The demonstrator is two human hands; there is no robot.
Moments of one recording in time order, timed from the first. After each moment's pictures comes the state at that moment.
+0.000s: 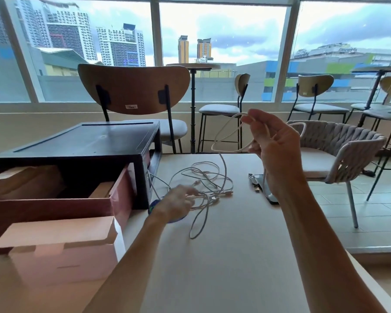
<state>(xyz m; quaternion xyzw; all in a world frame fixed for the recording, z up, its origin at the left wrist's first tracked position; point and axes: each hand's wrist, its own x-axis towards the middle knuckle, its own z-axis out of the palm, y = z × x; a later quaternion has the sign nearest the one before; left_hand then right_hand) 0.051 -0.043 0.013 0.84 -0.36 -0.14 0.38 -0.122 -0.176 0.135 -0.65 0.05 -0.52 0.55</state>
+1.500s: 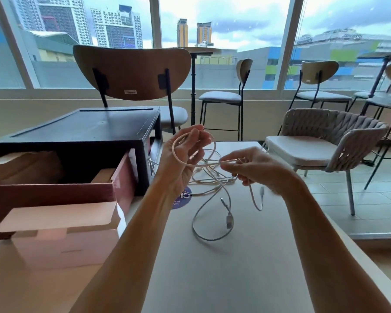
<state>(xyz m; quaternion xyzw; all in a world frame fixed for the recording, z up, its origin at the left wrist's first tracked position) 0.009 -0.038 0.085 0.38 -0.29 -0.23 0.85 -0.114 -0.187 0.101 -0.86 0.15 -0.11 0.47</state>
